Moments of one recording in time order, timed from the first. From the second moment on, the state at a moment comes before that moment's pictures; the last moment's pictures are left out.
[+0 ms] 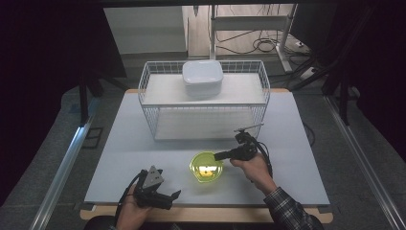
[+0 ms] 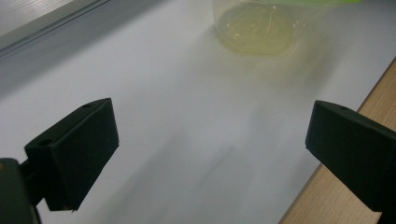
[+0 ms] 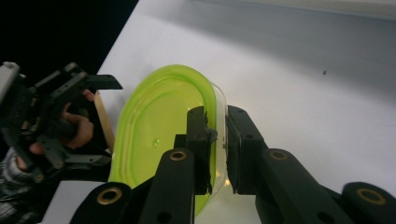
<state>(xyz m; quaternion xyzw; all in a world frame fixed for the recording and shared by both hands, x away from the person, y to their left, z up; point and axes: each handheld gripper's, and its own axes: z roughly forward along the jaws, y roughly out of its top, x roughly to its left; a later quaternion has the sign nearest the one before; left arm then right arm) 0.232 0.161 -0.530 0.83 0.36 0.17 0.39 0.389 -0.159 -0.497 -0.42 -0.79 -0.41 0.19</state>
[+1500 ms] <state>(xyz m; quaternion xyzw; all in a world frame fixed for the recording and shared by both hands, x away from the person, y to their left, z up) 0.233 0.166 -0.529 0.82 0.38 0.17 0.40 0.387 -0.181 -0.390 -0.40 -0.75 -0.51 0.15</state>
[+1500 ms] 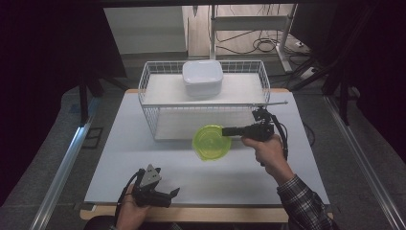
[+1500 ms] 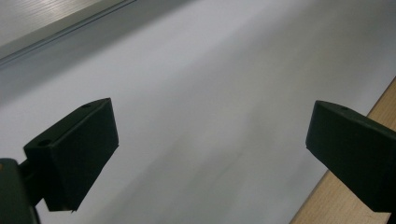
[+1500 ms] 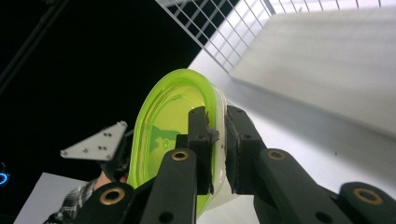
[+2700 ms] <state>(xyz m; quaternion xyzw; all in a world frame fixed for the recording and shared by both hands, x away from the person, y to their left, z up) 0.233 0.165 -0.529 0.82 0.37 0.17 0.40 0.439 -0.167 -0.270 -0.42 -0.69 -0.57 0.11</state>
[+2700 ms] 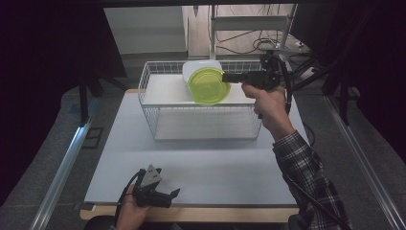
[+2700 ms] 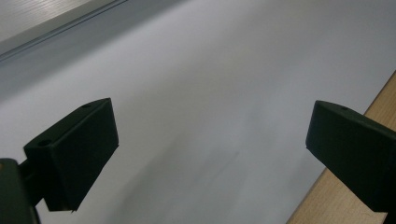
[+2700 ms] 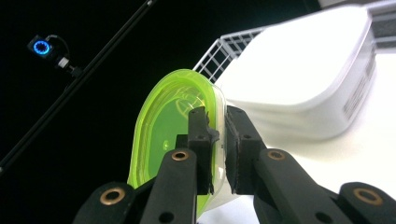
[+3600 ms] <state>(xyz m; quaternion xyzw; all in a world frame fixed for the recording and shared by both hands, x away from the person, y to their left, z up) 0.233 0.165 -0.529 0.82 0.37 0.16 0.41 0.491 -0.140 -0.251 -0.49 -0.65 -0.58 0.05</state>
